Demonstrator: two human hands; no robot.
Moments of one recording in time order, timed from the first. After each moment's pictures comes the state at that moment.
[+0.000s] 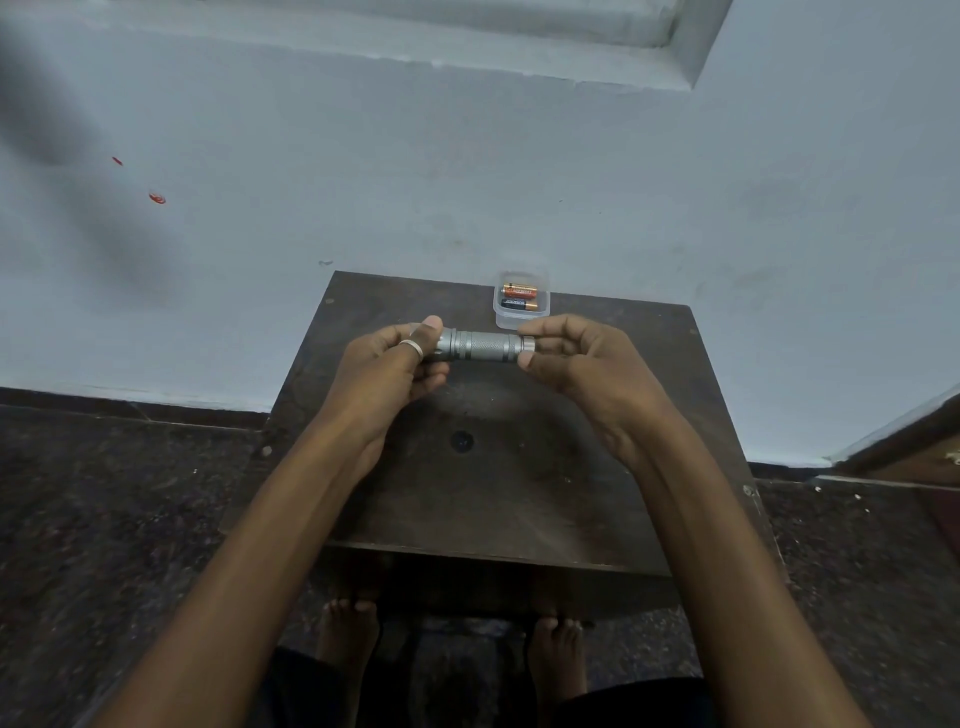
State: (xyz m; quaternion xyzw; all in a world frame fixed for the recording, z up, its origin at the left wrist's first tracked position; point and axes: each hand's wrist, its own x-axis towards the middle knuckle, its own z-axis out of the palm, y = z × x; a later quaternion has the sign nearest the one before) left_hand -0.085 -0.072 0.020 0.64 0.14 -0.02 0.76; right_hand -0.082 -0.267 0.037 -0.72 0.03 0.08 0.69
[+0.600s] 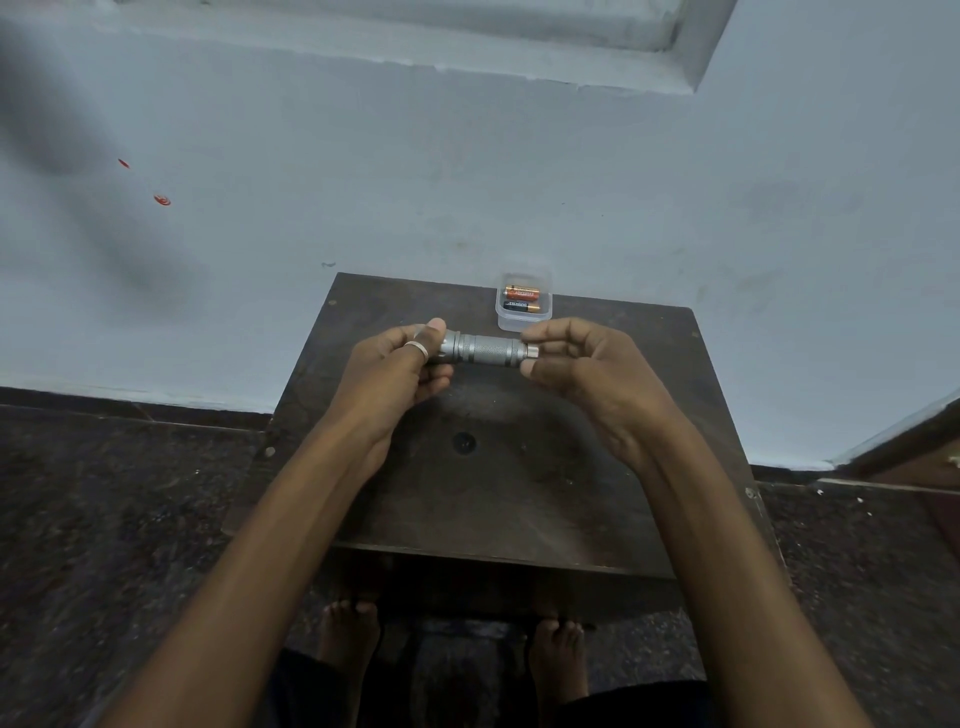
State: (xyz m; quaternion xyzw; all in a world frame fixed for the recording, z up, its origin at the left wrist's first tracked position) left_hand -0.084 -0.074 0.021 0.64 0.15 -0.03 0.75; right_hand -0.084 -0.269 0.038 -0.72 0.03 0.08 0.69
